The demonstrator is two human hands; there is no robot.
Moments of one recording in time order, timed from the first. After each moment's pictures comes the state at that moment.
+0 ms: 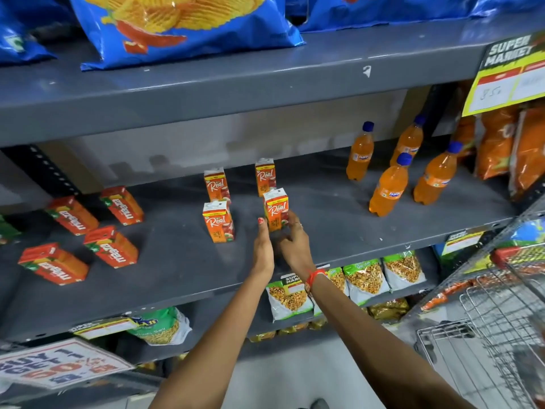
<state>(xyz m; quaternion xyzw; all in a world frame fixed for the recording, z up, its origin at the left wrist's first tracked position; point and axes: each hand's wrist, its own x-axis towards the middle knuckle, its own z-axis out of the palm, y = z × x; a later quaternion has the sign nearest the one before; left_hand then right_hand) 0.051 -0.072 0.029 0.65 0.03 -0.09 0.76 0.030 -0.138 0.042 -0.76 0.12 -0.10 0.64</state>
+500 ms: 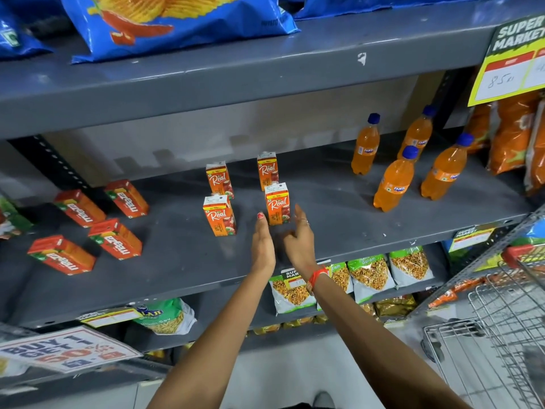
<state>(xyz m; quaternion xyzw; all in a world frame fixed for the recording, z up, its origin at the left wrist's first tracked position) 0.043 -0.074 0.034 0.68 0.10 -0.05 0.73 0.028 -0.143 0.033 -0.74 0.14 -0.11 0.65</state>
